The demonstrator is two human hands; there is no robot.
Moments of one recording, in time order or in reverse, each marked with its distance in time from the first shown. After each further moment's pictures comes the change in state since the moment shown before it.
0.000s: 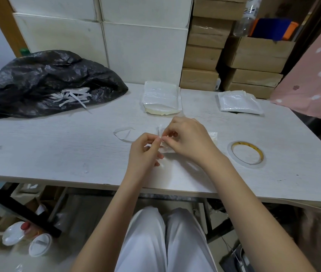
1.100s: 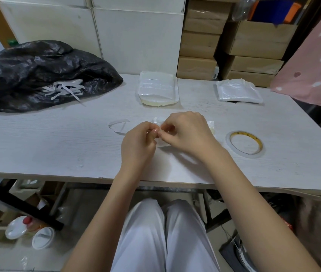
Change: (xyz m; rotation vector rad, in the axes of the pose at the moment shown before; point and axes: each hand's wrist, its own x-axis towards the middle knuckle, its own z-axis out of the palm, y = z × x) left_hand 0.008 0.000 0.000 0.494 0.073 0.295; right_hand -0.007 0.000 -0.001 -0.017 -0.012 0.051
